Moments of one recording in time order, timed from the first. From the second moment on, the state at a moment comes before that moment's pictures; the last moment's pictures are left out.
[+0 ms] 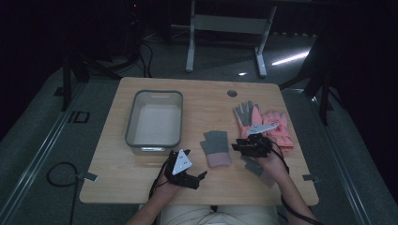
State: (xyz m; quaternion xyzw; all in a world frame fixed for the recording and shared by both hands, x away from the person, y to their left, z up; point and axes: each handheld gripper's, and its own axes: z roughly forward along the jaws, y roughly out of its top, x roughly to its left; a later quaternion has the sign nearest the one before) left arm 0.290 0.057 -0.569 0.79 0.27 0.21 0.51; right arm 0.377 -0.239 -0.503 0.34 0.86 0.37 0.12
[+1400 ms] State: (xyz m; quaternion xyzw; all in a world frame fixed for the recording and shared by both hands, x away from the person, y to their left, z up) left arm 0.291 0.057 -0.569 0.79 0.27 0.21 0.51; right arm 0.340 -0.317 -0.530 0.39 0.86 0.30 0.15
